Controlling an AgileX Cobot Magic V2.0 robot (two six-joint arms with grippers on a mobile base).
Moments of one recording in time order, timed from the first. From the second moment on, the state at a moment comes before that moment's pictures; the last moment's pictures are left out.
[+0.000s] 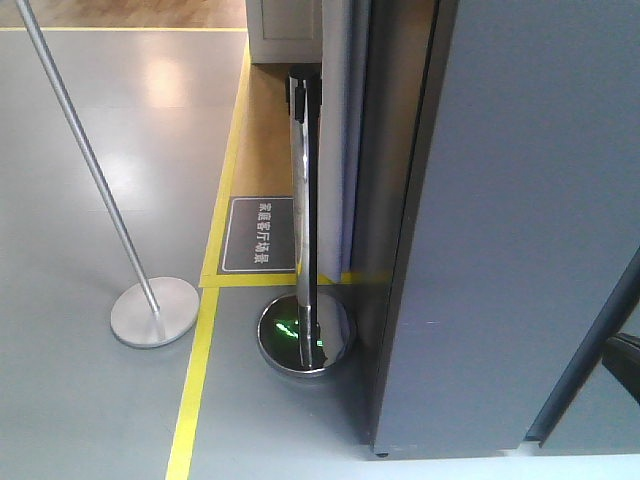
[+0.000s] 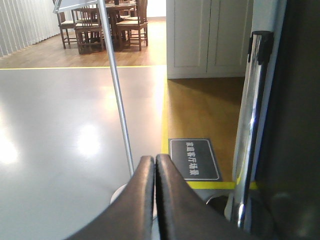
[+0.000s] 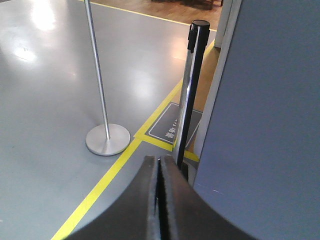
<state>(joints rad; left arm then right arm) 0.06 -0.01 0.03 0.24 0.21 -0.30 -0.21 0.38 -0.49 0.92 0.80 -1.01</state>
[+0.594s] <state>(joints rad) 0.06 -0.01 0.03 0.33 0.21 -0.30 -0.21 0.38 -0.49 0.92 0.80 -1.01</state>
